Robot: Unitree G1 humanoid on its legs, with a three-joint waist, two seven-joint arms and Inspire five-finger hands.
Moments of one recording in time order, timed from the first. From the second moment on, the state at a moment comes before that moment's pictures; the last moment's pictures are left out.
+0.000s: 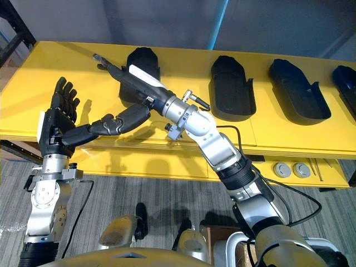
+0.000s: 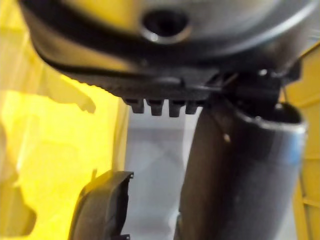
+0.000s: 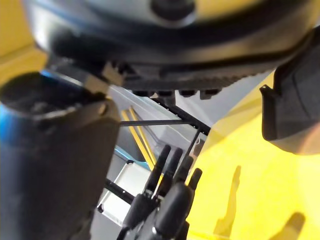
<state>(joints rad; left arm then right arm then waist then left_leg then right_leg) 0.13 0.19 0.09 -0.23 -0.23 -0.23 0.06 -0.69 -0.44 0.42 -0.07 0.04 0.02 0.34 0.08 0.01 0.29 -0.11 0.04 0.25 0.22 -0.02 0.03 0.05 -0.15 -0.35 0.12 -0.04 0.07</state>
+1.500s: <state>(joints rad) 0.21 0.17 0.18 -0.20 -0.24 -0.21 0.01 -0.74 -0.63 0.46 0.04 -0.07 0.09 0.68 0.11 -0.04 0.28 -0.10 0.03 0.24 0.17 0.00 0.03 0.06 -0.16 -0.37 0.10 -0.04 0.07</state>
